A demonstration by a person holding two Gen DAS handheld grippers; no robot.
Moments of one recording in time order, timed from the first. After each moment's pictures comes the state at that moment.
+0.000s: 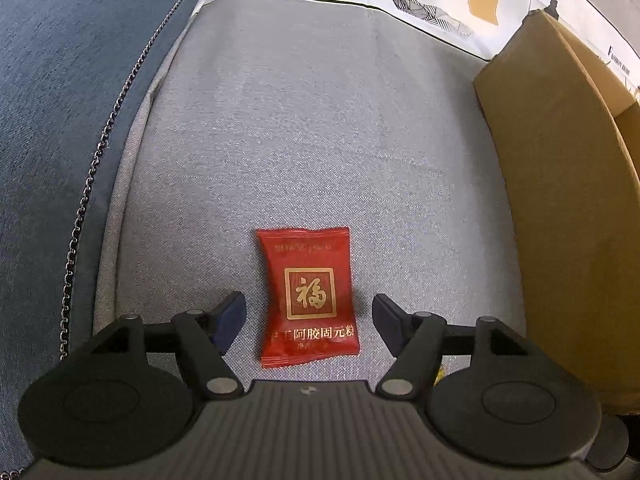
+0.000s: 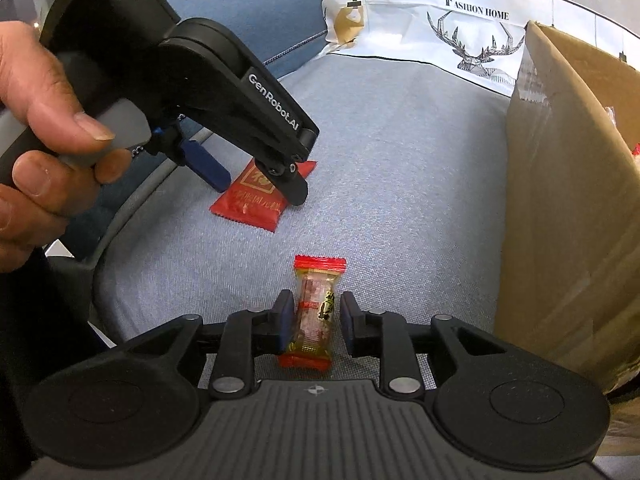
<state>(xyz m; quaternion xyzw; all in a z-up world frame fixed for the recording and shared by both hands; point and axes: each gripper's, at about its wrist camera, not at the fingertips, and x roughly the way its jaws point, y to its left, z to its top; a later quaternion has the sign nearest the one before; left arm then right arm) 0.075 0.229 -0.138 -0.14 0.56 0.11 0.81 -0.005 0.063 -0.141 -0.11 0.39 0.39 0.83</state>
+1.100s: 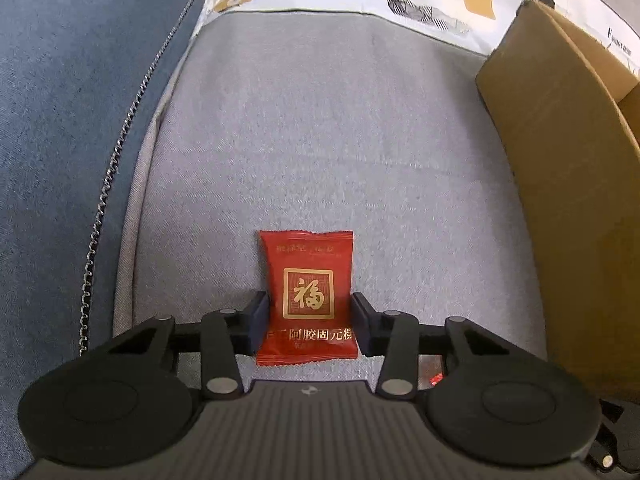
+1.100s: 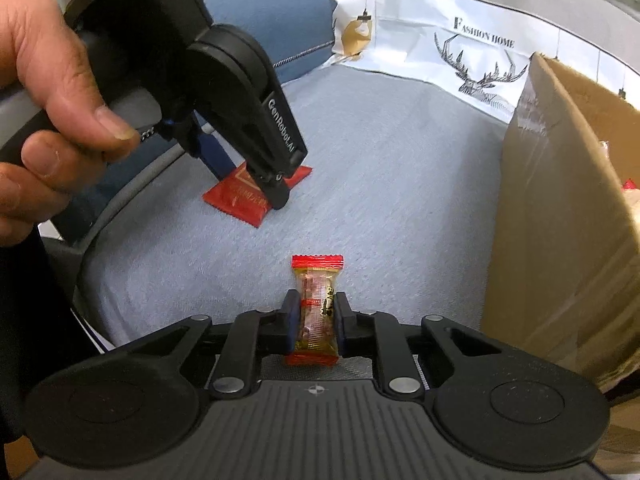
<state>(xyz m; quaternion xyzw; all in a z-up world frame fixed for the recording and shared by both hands) 0.070 0.221 -0.130 -0.09 0.55 0.12 0.82 -0.016 0.063 -0.137 -0.15 0.36 0.38 0.84</state>
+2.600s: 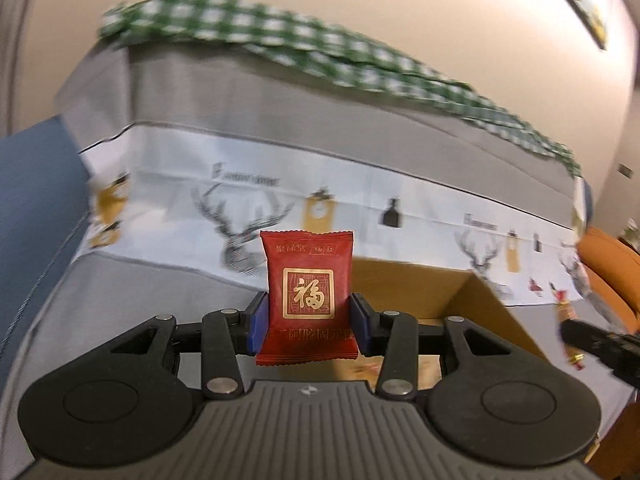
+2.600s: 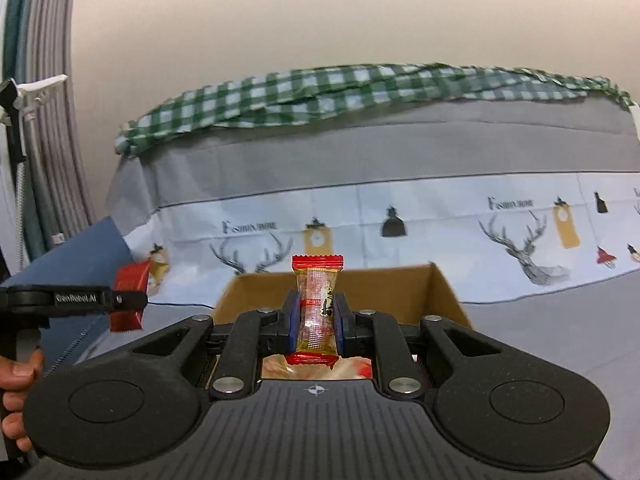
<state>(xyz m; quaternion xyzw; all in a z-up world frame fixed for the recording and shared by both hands) 0.093 0.091 -0.015 -0.13 0.22 0.03 0.97 0.083 -0.163 0.008 0.03 0.18 0.21 0.96</state>
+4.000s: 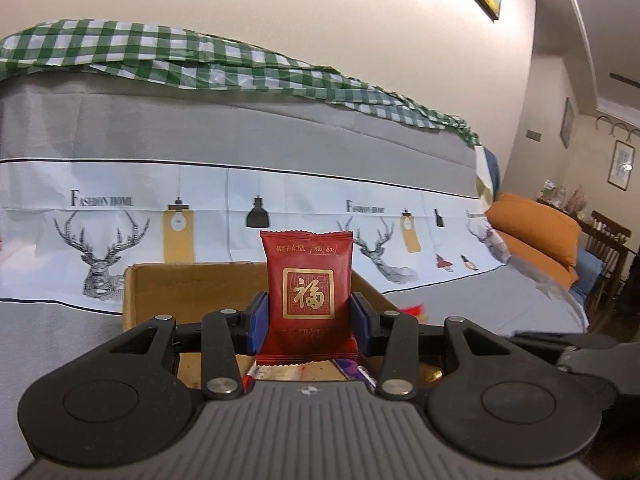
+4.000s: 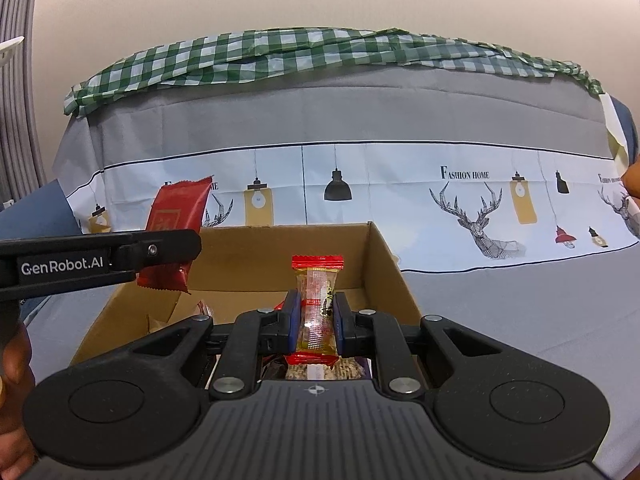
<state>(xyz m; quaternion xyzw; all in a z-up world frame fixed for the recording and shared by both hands) 0.114 -0.012 -0.023 -0.08 0.18 -0.12 0.97 0.103 -0.181 -0.027 -0.01 0.21 0.15 0.97</state>
